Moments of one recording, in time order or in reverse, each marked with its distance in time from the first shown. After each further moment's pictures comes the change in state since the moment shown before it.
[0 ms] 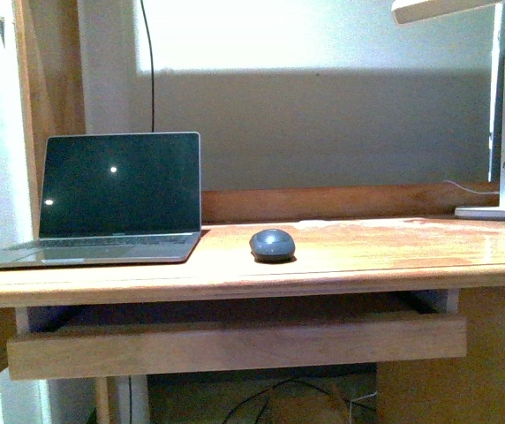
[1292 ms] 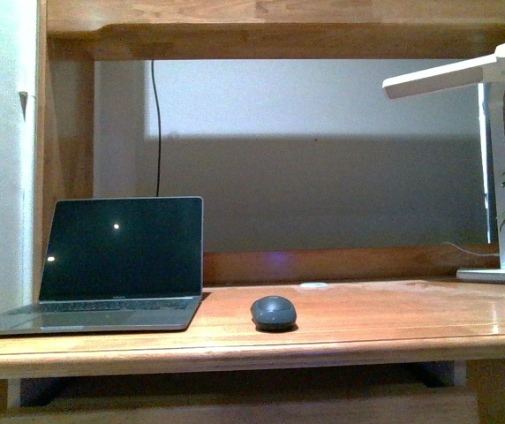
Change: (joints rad) left arm 0.000 0.000 0.000 0.000 0.000 0.000; right arm -0.181 -1.015 -0.444 -0.379 -0.198 -0.243
